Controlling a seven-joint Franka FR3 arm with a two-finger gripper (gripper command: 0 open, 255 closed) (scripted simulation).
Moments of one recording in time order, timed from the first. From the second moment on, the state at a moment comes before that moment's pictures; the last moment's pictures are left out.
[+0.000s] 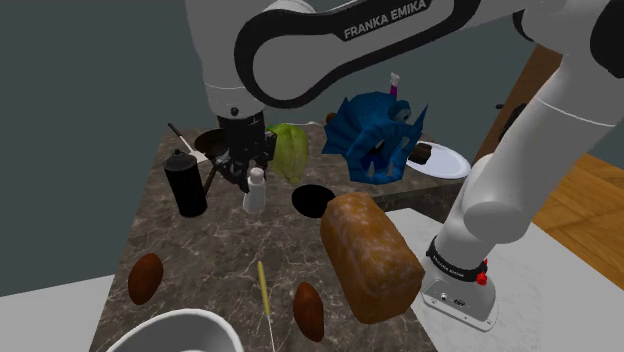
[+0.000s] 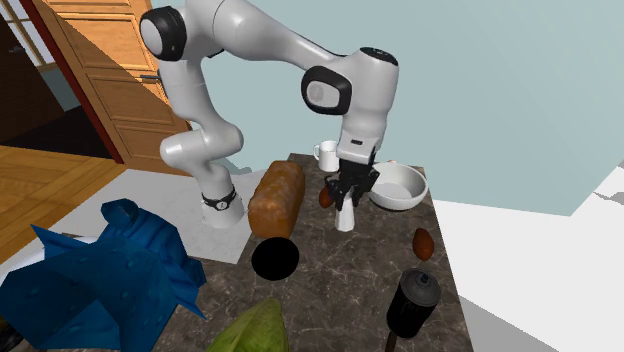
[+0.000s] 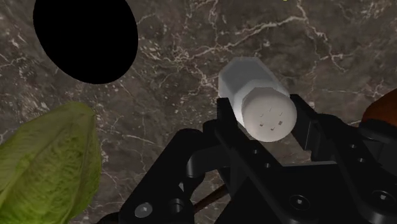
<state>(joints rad) 0.08 -0.12 0.57 -2.06 -0.03 1.91 0.65</state>
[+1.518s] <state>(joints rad) 0.01 -0.47 0.31 -2.48 0.04 2.02 0.25</state>
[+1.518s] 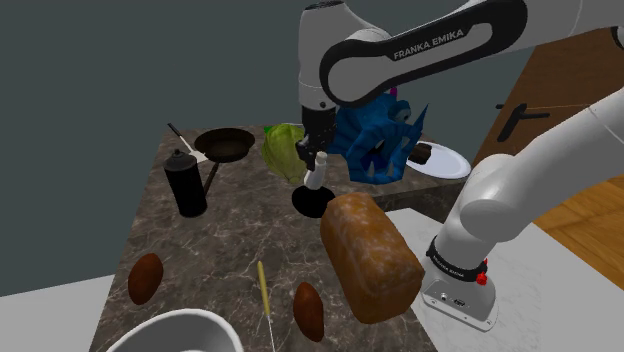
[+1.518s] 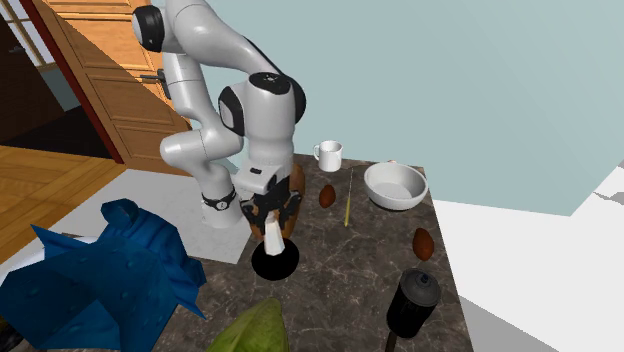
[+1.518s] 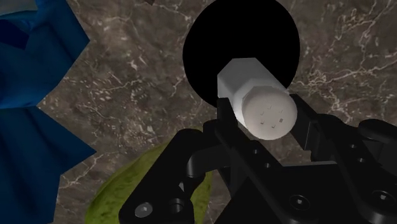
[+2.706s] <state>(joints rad) 0.01 -0.42 0.33 -2.57 0.04 2.15 0.27</state>
